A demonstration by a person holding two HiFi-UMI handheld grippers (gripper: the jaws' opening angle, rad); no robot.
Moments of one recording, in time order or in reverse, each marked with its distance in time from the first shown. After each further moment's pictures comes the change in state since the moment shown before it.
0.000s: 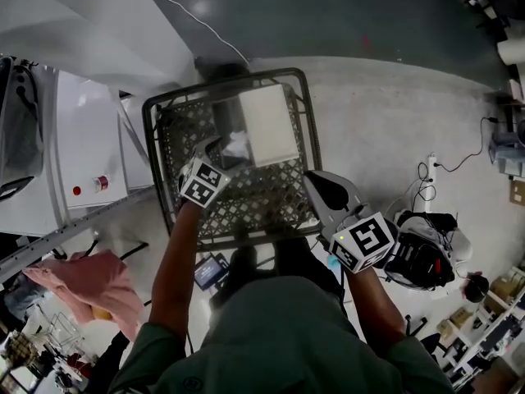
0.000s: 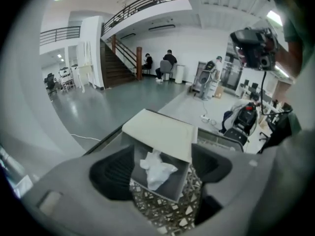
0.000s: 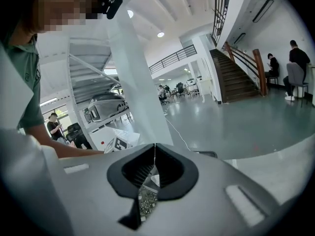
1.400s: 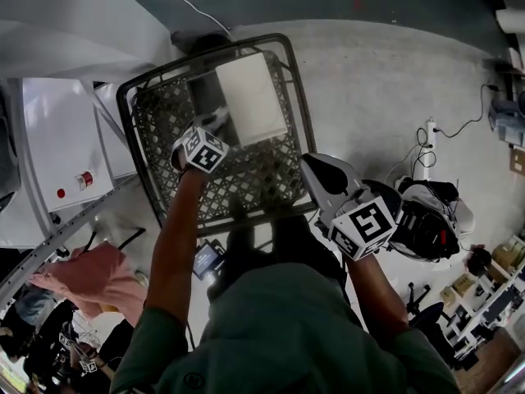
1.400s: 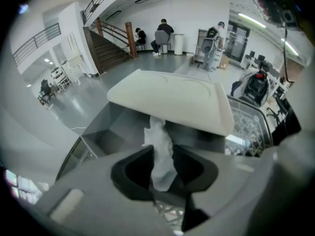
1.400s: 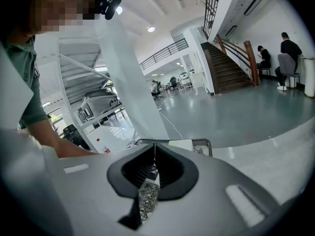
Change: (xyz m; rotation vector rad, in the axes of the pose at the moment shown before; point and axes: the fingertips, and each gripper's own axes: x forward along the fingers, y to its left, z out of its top) left arm 0.103 0.024 -0.080 0.106 0.295 0.074; right arm -0.002 -0.034 -0.047 0.081 0.048 -0.051
